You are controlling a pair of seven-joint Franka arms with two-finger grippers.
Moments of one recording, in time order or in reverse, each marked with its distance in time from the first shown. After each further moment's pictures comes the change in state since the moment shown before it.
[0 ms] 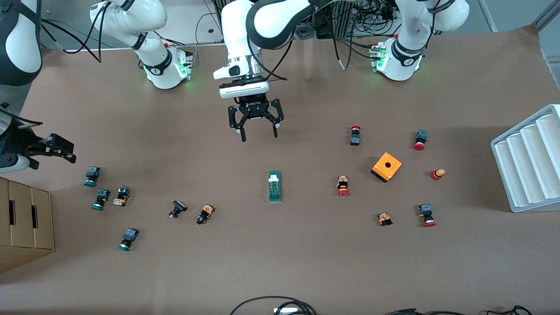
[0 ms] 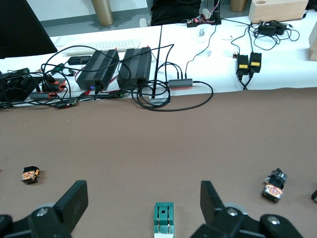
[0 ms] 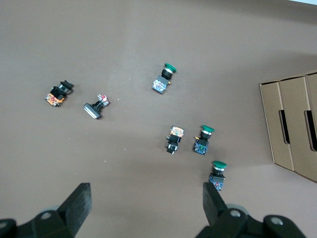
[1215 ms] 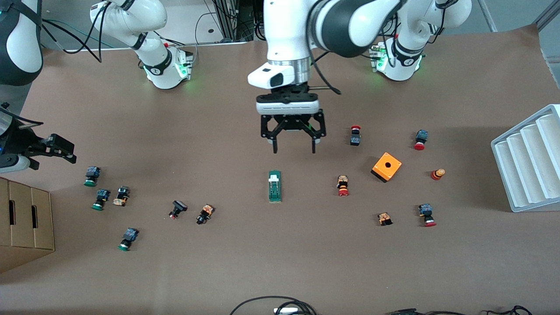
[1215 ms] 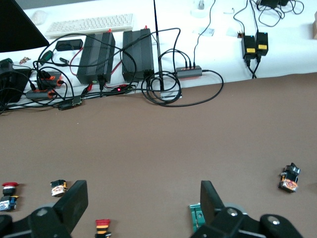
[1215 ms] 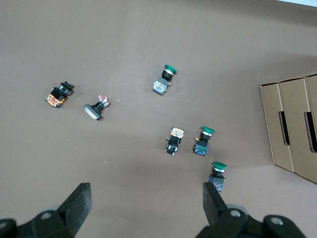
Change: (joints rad) left arm 0.283 -0.184 0.007 0.003 -0.460 0.134 0.591; right arm 0.000 0.000 0.000 0.000 0.000 0.003 0.000
